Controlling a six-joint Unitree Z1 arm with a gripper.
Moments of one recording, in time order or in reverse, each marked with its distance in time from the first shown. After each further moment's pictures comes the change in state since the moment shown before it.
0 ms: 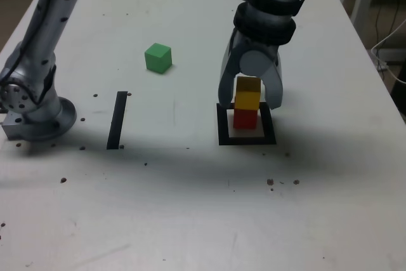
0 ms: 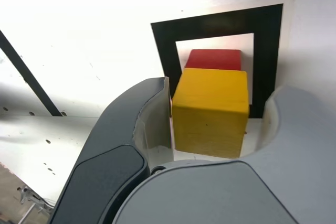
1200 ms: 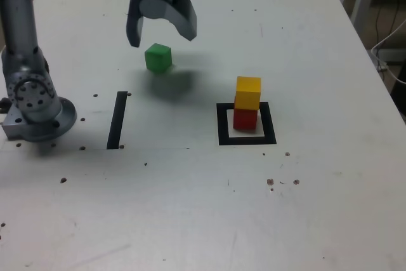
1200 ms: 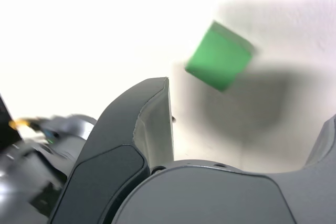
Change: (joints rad) arm 0.438 -0.406 0.535 -0.174 0.261 0.289
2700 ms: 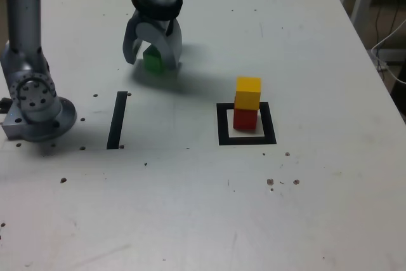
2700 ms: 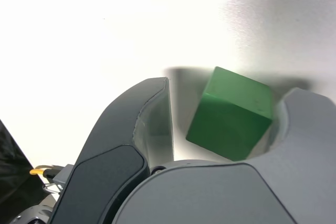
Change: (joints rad) arm 0.048 0.102 0.175 -0.242 0.049 0.179
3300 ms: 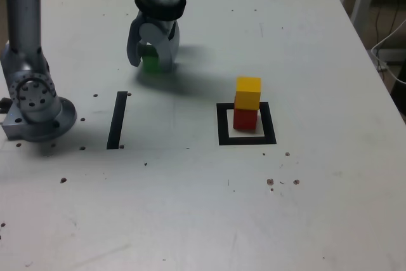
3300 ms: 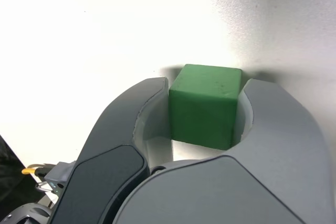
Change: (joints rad) arm -0.008 0.000 -0.011 0.000 -0.040 0.009
